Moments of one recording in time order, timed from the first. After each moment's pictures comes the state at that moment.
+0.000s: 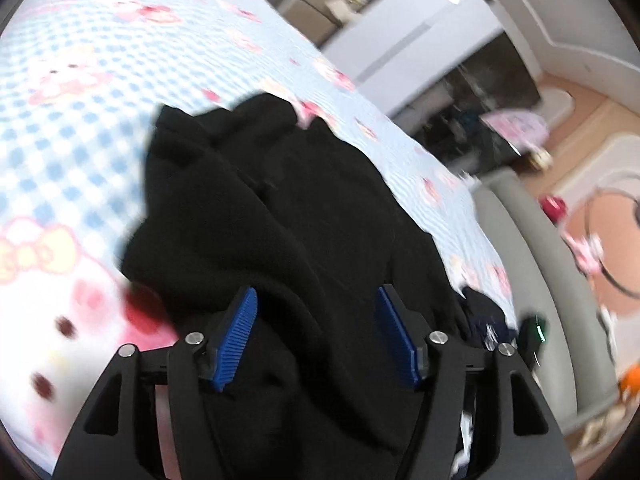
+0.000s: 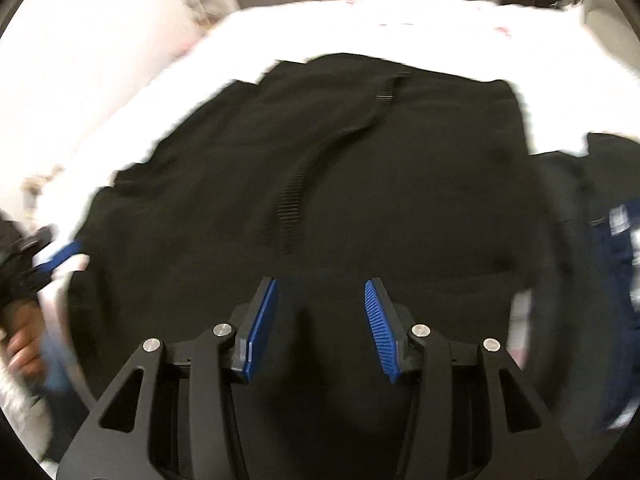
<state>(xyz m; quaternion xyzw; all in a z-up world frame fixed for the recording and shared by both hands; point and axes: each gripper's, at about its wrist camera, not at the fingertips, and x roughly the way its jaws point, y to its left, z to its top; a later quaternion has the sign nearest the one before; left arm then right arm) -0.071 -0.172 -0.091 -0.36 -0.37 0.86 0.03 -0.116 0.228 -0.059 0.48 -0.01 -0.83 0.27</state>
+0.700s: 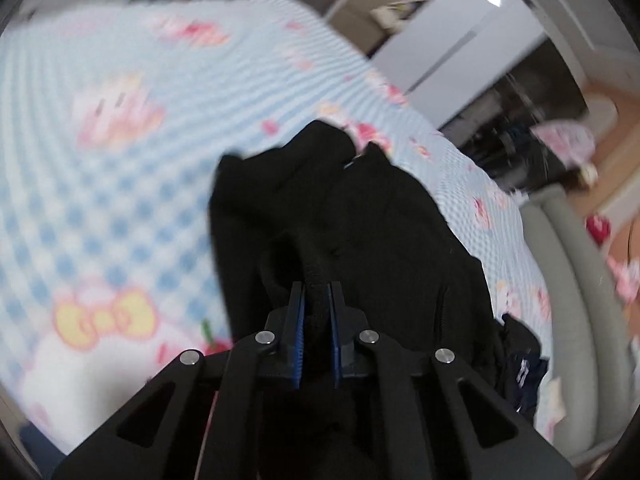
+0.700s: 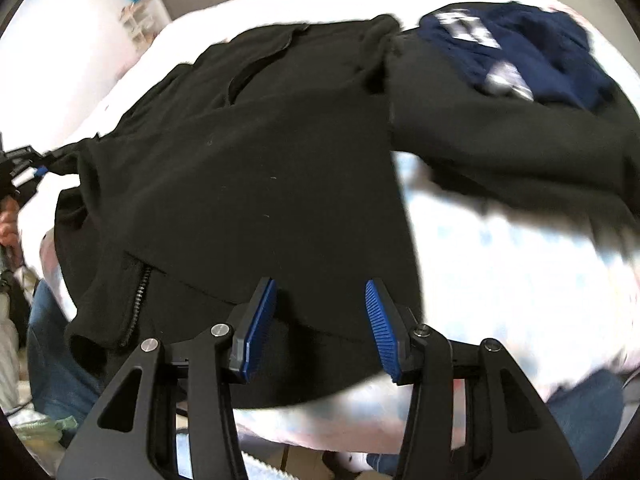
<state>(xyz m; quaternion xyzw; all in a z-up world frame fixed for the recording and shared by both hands) -0.080 -0.192 -0.042 -0.36 -0.33 0.87 -0.02 0.036 0.322 -0.089 0.51 -0.03 -0.85 0.12</state>
